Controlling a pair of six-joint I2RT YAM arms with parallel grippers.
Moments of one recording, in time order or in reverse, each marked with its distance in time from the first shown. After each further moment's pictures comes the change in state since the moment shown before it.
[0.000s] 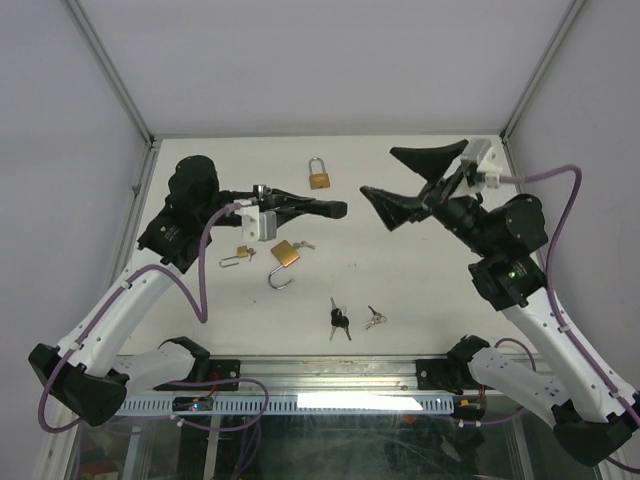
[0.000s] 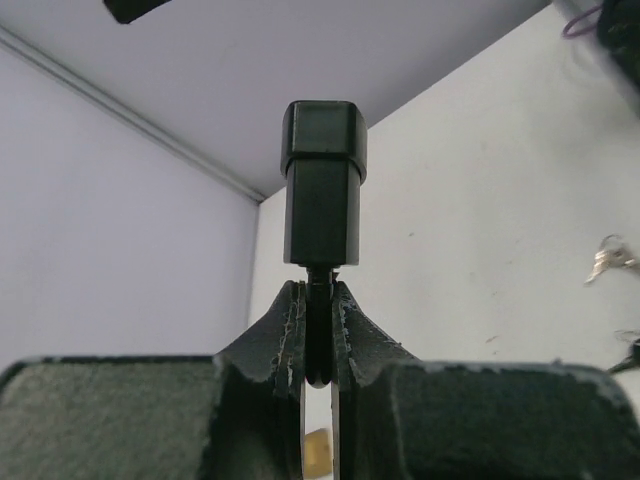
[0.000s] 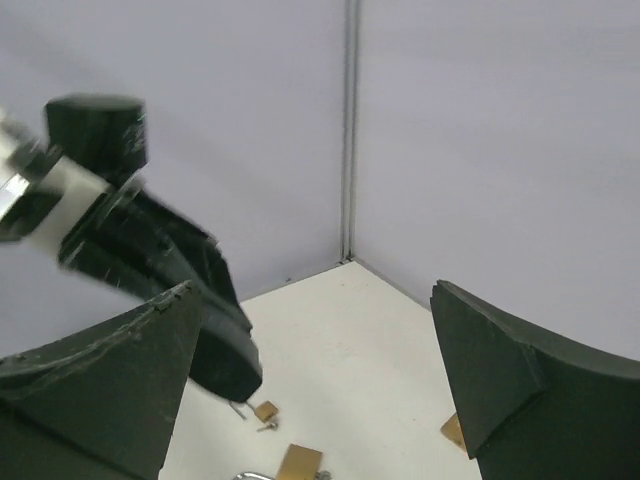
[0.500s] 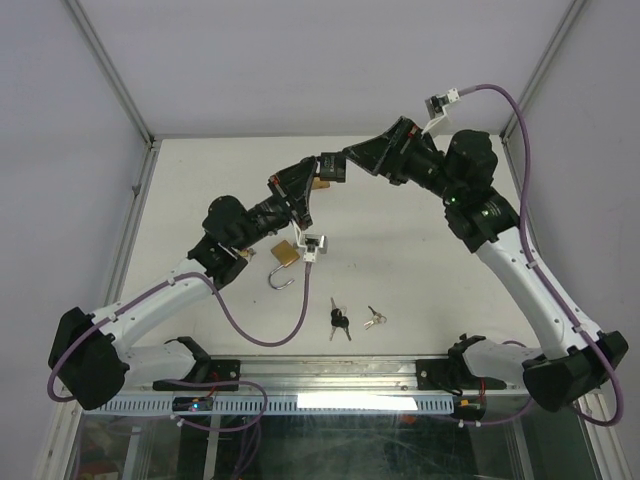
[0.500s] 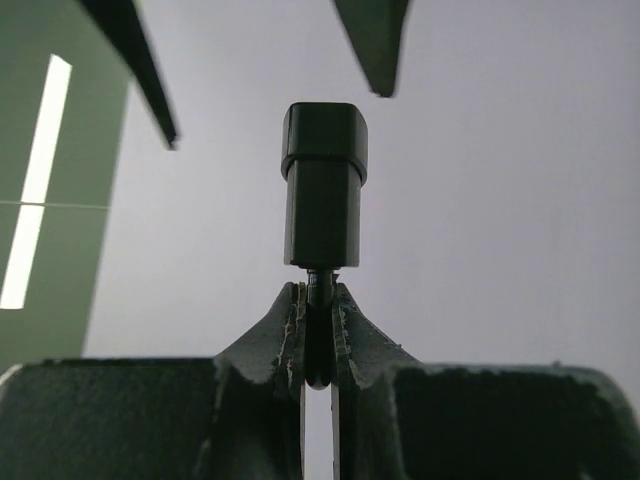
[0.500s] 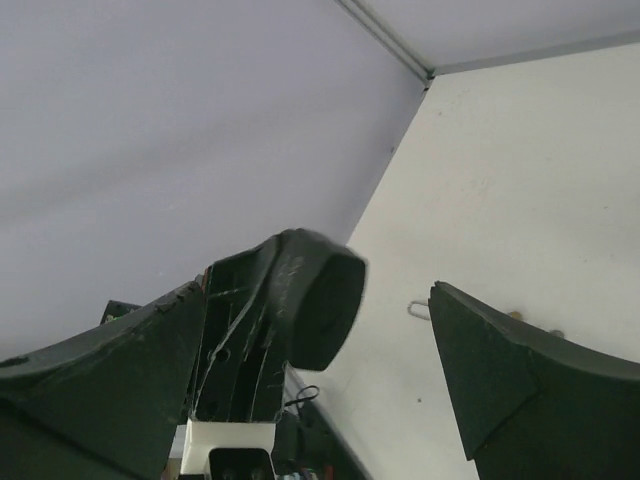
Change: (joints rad) left arm -0.193 0.072 -0.340 0.722 -0.728 0.800; right arm -0.083 0.356 0.342 -0.450 0.092 0.689
